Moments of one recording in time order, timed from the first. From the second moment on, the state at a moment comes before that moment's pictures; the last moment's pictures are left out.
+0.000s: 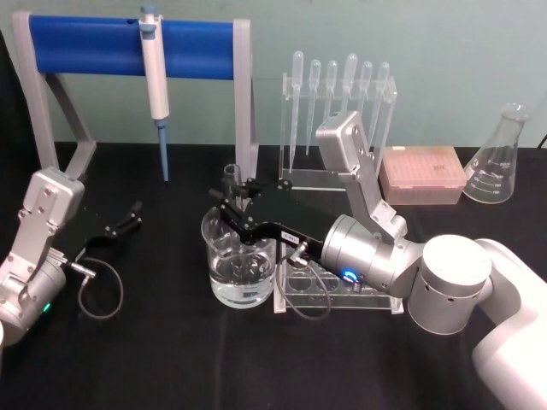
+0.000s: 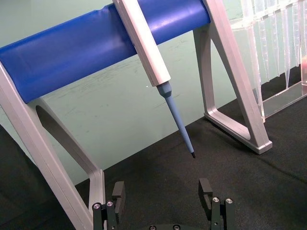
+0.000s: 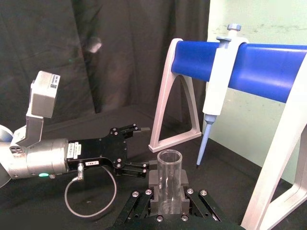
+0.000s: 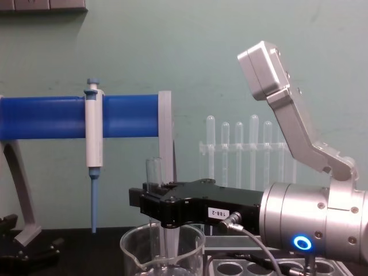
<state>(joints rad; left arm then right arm) -0.20 0.60 0.45 -1.41 -0.25 -0.12 0.03 0.43 0.29 -0.61 -1.41 0.42 0.05 0.47</state>
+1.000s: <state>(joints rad) -0.20 0.60 0.45 -1.41 -0.25 -0.12 0.03 0.43 0.29 -0.61 -1.41 0.42 0.05 0.47</state>
